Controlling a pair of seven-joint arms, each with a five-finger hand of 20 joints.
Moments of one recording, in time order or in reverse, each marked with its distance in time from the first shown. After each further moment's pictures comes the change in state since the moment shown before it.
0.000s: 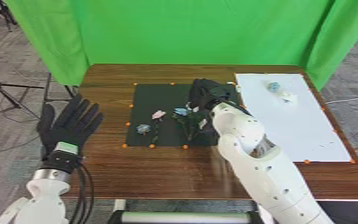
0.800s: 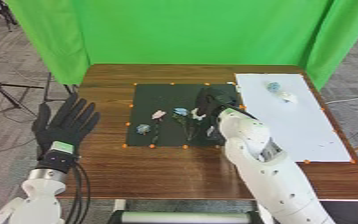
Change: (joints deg) left arm 0.9 1.1 -1.2 -0.4 -1.5 -0.2 0.3; right arm -2.6 1.4 2.5 -0.9 -0.1 -5.0 0.8
